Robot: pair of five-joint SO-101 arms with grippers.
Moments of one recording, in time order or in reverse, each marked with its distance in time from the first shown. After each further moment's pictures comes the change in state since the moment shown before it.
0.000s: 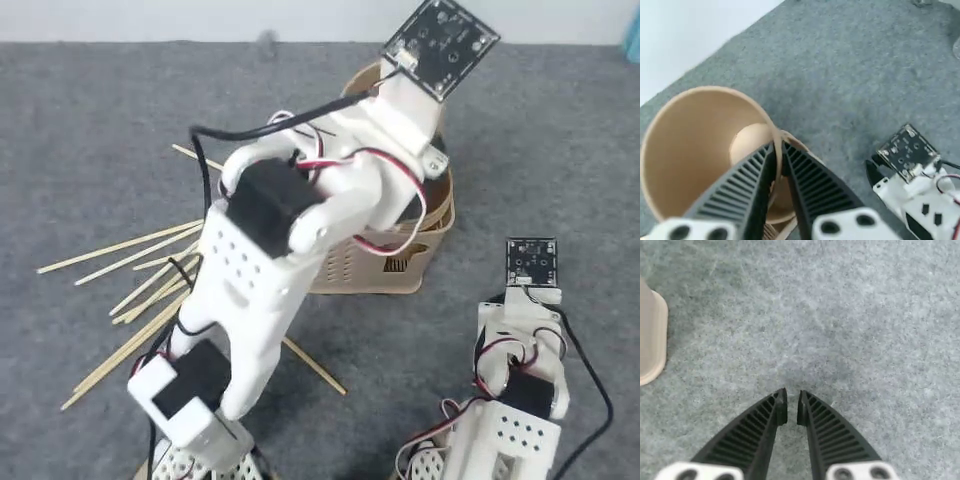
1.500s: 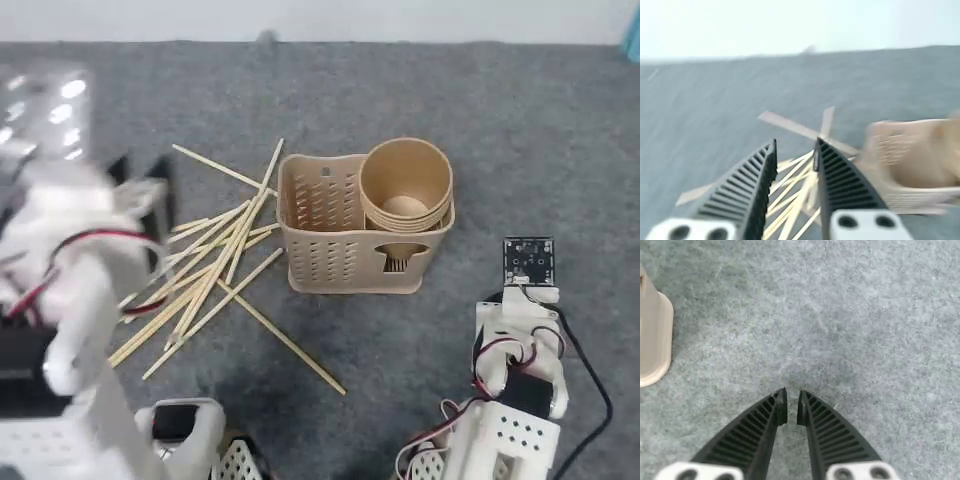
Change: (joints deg) left arm -52.8 -50.3 48.1 -1.4 0.0; right arm -0.9 0.0 0.0 0.3 0.1
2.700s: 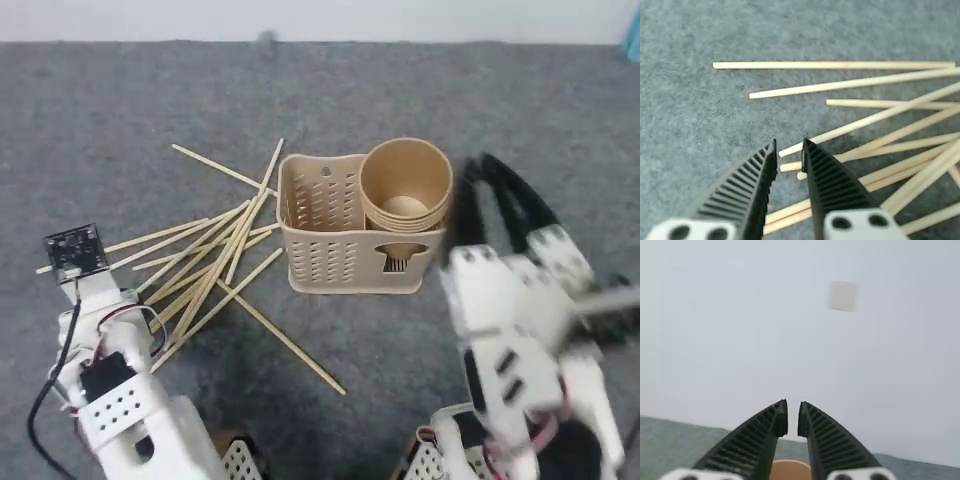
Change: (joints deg) left arm -25.4 -24.4 91.9 -53.8 -10.4; right arm -33.8 9.1 -50.1 -10.0 -17.7
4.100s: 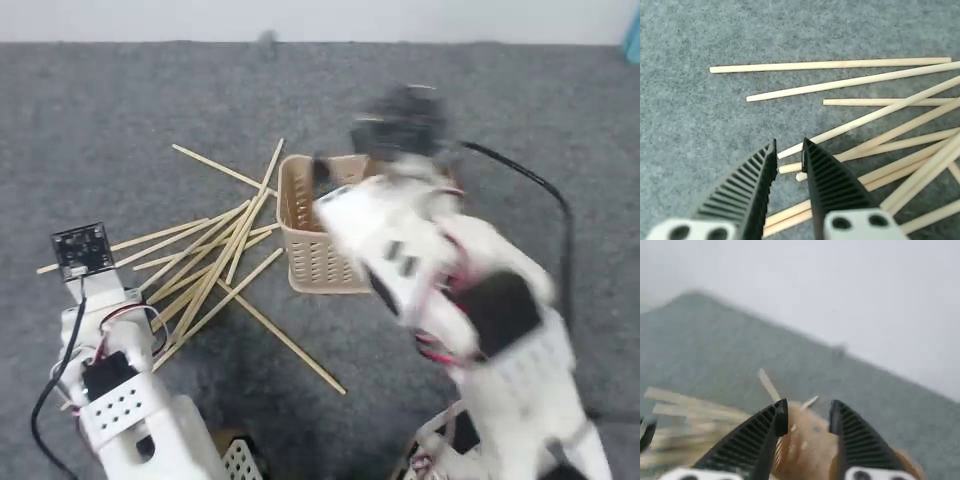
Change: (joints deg) left arm 0.4 0.0 0.2 -0.4 -0.8; right arm -20.6 41.5 -36.7 28.1 5.5
